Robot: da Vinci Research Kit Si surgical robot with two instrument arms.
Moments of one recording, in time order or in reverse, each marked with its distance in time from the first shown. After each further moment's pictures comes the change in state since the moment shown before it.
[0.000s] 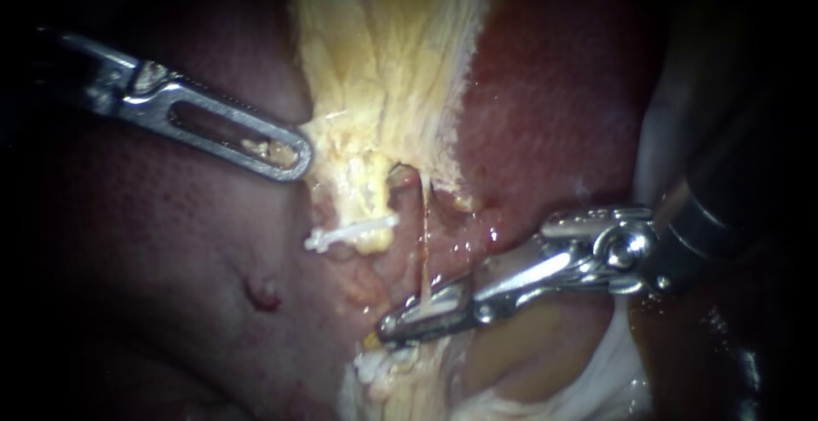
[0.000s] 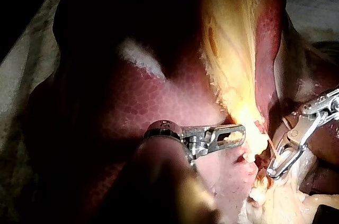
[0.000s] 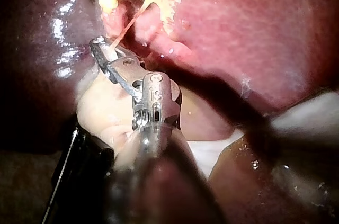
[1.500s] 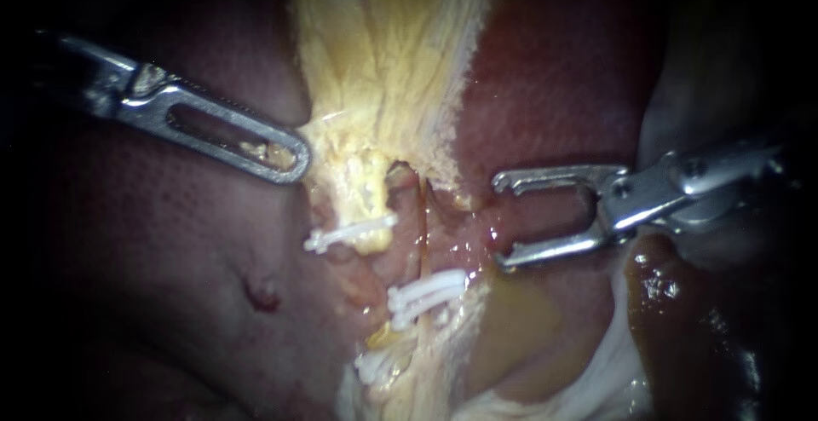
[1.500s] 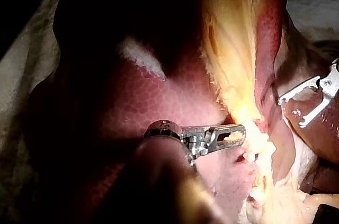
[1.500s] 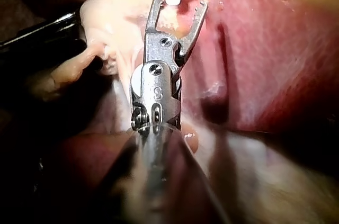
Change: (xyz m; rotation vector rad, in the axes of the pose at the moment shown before) right arm 0.001 -0.003 -0.014 -0.274 0.138 -0.575; left arm 0.000 0.000 0.000 -0.002 -0.001 0.002
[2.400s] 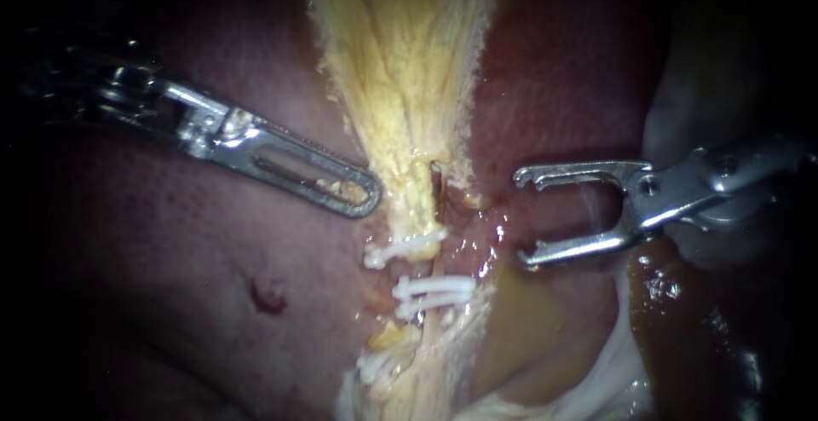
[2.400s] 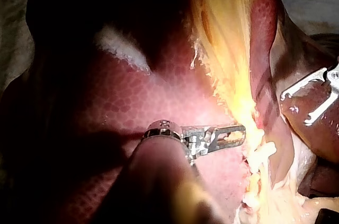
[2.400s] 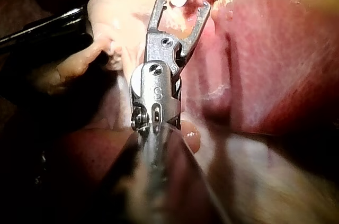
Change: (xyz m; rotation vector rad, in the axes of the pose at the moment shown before) right arm 0.000 -0.001 0.000 0.011 0.000 -0.006; left arm 0.002 0.003 0.009 0.012 0.026 0.024
